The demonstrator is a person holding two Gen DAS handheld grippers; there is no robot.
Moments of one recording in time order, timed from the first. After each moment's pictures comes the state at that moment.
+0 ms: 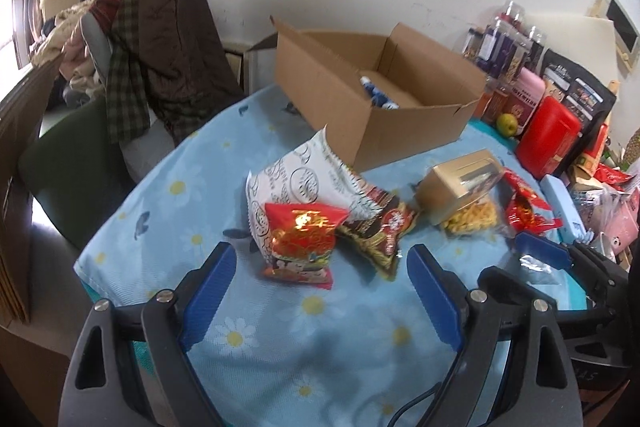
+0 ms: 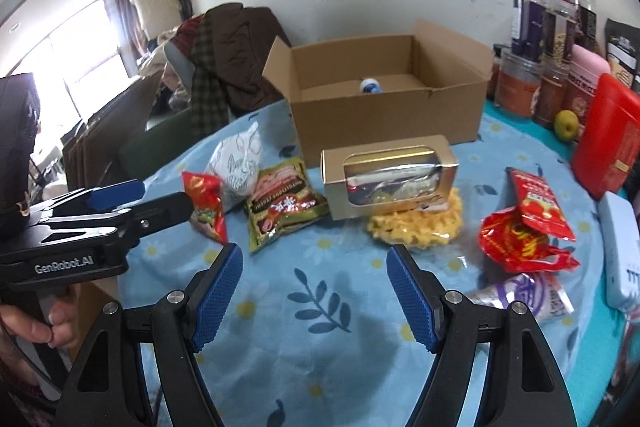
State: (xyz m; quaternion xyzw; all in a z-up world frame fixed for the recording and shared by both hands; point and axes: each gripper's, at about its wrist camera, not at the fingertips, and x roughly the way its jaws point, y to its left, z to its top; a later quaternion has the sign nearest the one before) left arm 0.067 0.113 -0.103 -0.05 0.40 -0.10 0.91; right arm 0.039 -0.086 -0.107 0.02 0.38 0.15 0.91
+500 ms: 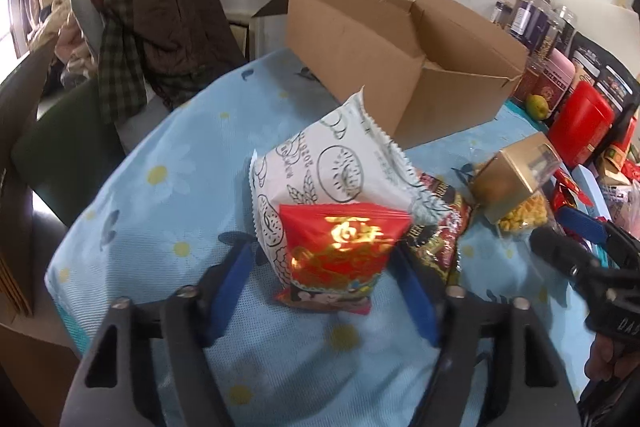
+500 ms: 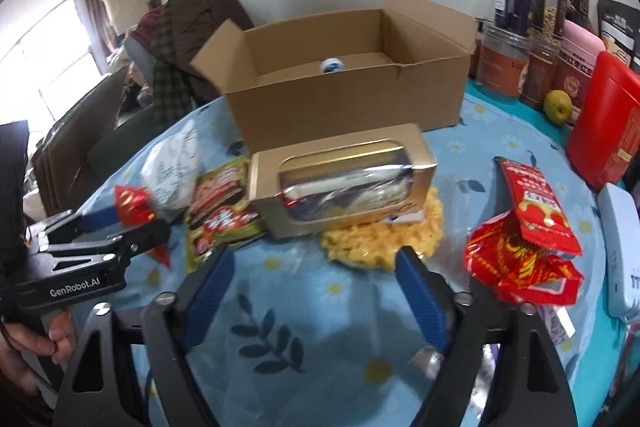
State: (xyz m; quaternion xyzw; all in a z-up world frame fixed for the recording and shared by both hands) left arm 0.109 0.116 -0.146 -0.05 0.44 -0.09 0.89; right arm 0.085 -0.107 -0.125 0.04 0.40 0.10 0.91
